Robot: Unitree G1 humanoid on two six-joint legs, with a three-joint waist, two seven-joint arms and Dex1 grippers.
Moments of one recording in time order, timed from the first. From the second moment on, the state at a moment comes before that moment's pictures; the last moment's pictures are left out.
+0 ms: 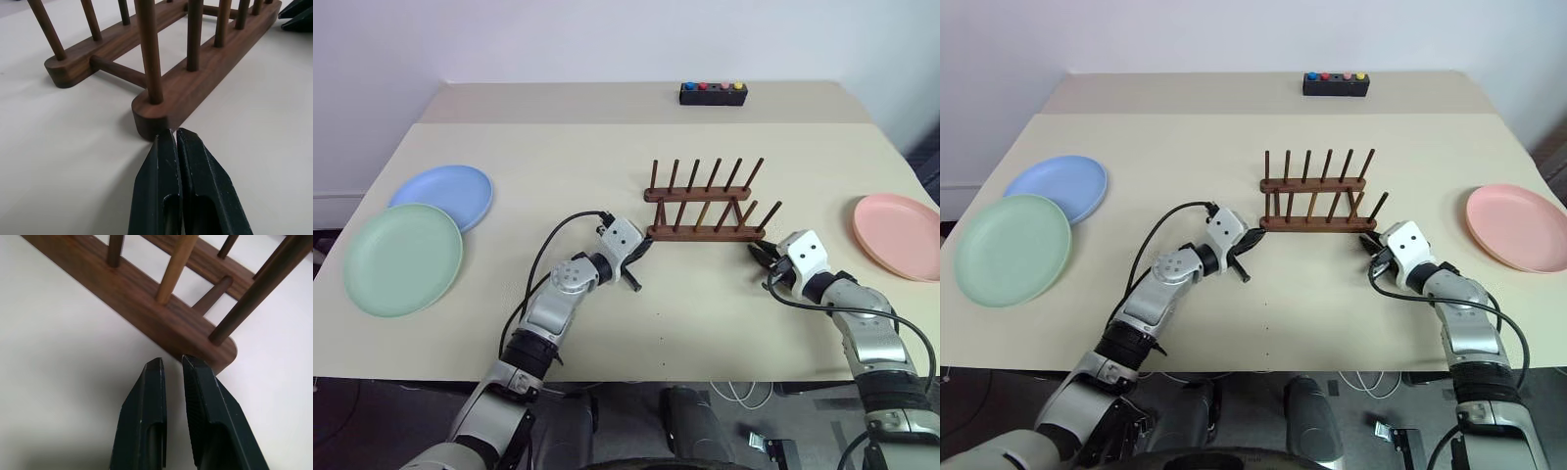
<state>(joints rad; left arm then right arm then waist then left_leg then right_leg) -0.46 0.18 -0.28 0.25 -0.03 0.14 -0.56 -0.17 -0.61 -0.14 0.27 0.15 -0.06 0.70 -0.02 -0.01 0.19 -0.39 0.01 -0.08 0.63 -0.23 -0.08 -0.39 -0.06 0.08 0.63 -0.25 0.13</state>
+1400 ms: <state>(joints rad) -0.29 0.40 -0.23 -0.17 -0.27 0.35 -0.90 -0.38 -0.89 -0.28 0.63 0.12 0.32 0.63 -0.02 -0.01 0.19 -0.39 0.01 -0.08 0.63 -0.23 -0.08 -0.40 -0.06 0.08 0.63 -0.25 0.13</state>
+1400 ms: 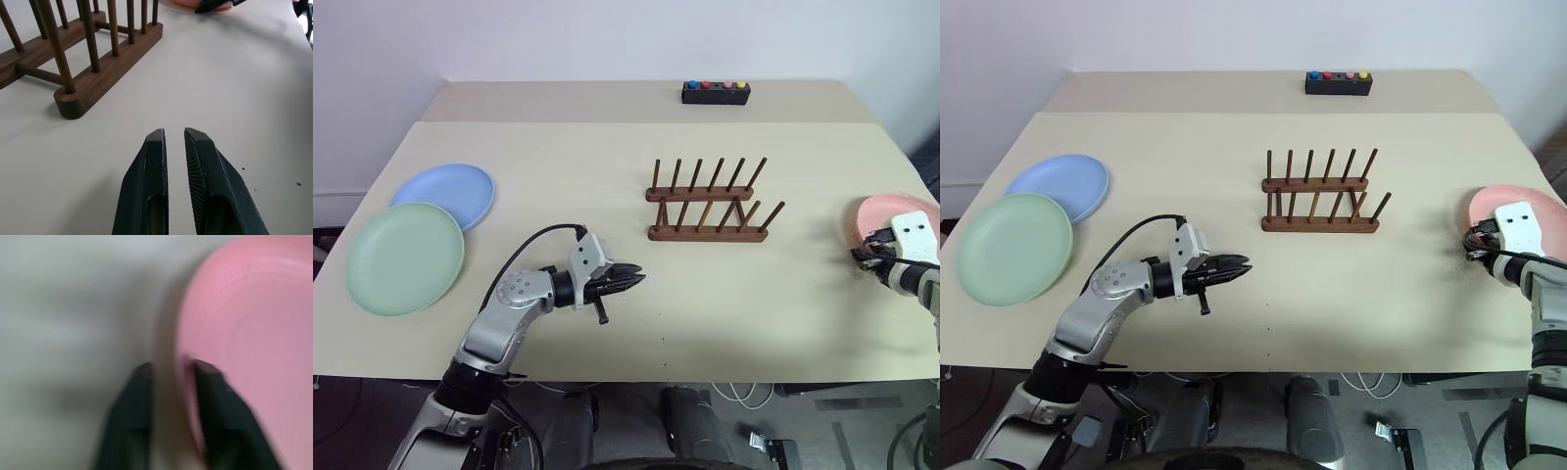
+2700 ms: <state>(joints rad) -0.31 0.39 -0.24 -0.16 -0.25 0.31 -0.86 -0.56 -0.68 -0.36 -0.11 0.87 0.55 0.70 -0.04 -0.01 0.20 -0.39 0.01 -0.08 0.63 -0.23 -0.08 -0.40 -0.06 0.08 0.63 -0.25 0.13</state>
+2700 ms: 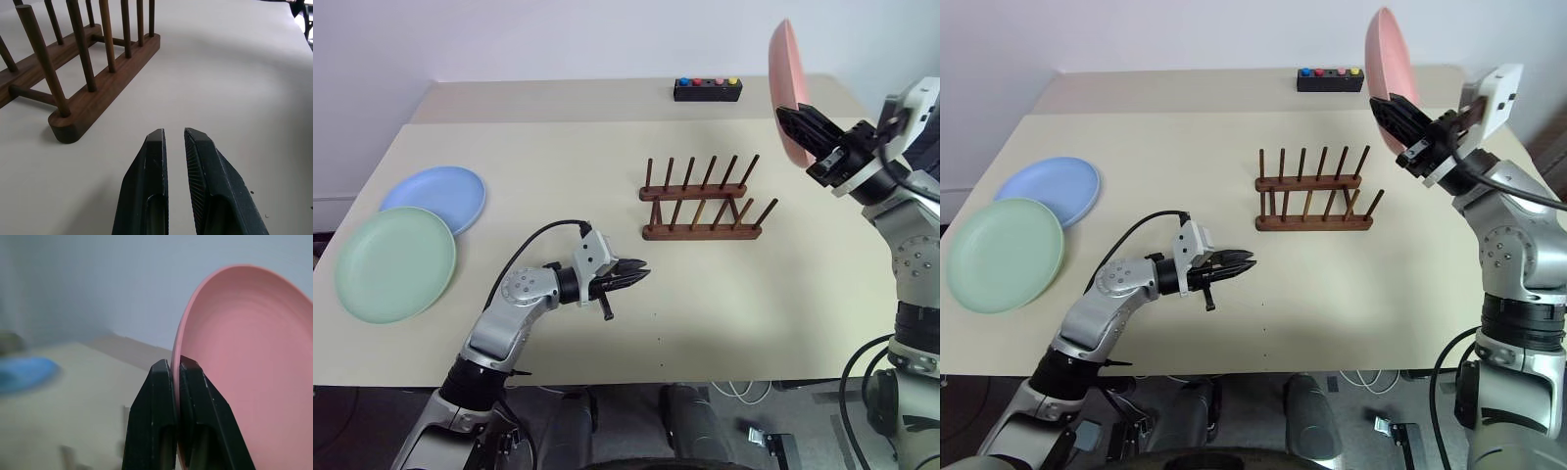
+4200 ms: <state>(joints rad) -0.31 0.37 -0.24 -0.15 -0.23 0.29 -0.85 -0.52 -0.62 -0.49 0.05 1.19 0.83 0.59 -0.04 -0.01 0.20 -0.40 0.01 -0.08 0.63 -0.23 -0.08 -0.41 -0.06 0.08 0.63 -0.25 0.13</state>
